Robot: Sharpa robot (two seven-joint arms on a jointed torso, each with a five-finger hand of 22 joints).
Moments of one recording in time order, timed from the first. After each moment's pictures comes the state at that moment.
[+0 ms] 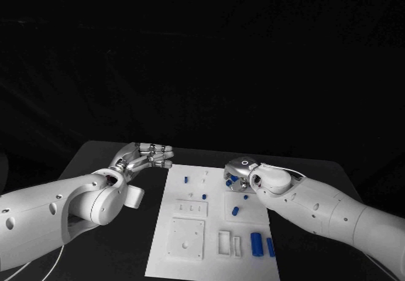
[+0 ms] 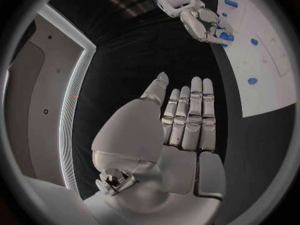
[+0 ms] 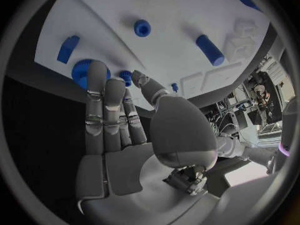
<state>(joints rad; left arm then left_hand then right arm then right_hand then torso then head) 1.38 -0.83 -0.18 1.49 -0.10 -0.35 0.39 1.40 0.03 -0.02 -0.09 0.17 1.04 0.14 0.06 0.07 1.10 0.13 0.05 0.06 1.25 0.09 0.08 0.08 0.07 0.94 0.07 0.44 0.13 1.10 -0.51 0.16 0.98 -2.00 -0.19 -0.02 1.26 -0.10 0.41 -0.28 0.22 1.08 0.11 0.06 0.07 1.08 0.10 0.06 0.06 1.44 0.00 0.89 0.56 0.15 1.45 -0.02 0.55 0.62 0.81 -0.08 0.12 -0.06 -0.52</state>
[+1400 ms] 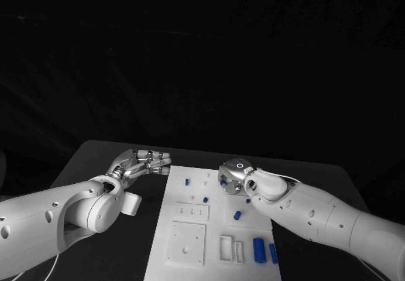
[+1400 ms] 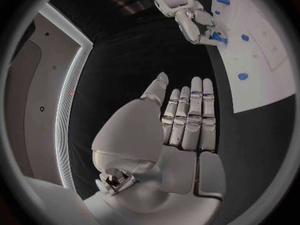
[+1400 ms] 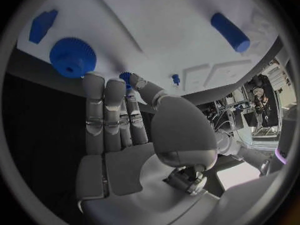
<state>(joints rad) 1.38 -0.83 -0.18 1.48 -0.10 -0.35 0.38 1.40 0.03 -0.03 -0.09 0.17 1.04 0.14 0.06 0.07 1.09 0.13 0.05 0.06 1.25 0.09 0.08 0.08 0.07 0.94 0.07 0.44 0.11 1.10 -0.50 0.16 1.01 -2.03 -0.32 -0.05 1.24 -0.05 0.60 -0.27 0.08 1.24 0.09 0.06 0.07 1.30 0.06 0.05 0.06 1.44 -0.04 0.88 0.57 0.11 1.42 -0.07 0.70 0.94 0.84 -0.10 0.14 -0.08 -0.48</state>
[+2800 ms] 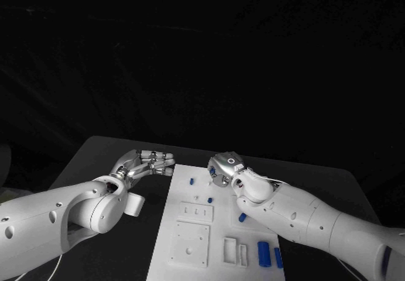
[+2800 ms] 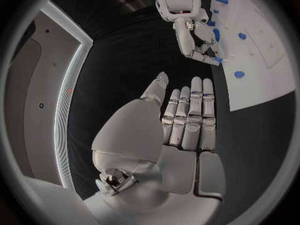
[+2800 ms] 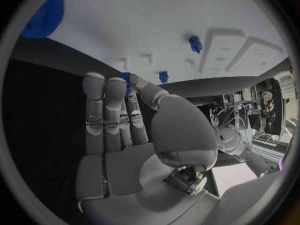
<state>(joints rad) 1.39 -0.81 -0.18 1.48 -0.11 -0.34 0.37 1.40 0.03 -0.03 -0.10 0.17 1.03 0.15 0.06 0.07 1.08 0.14 0.05 0.06 1.25 0.09 0.08 0.08 0.07 0.94 0.07 0.44 0.11 1.10 -0.40 0.19 0.96 -2.09 -0.49 -0.18 1.24 -0.06 0.61 -0.27 0.09 1.25 0.08 0.06 0.07 1.30 0.06 0.05 0.06 1.44 -0.04 0.88 0.58 0.11 1.45 -0.08 0.62 1.06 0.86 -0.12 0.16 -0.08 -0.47</state>
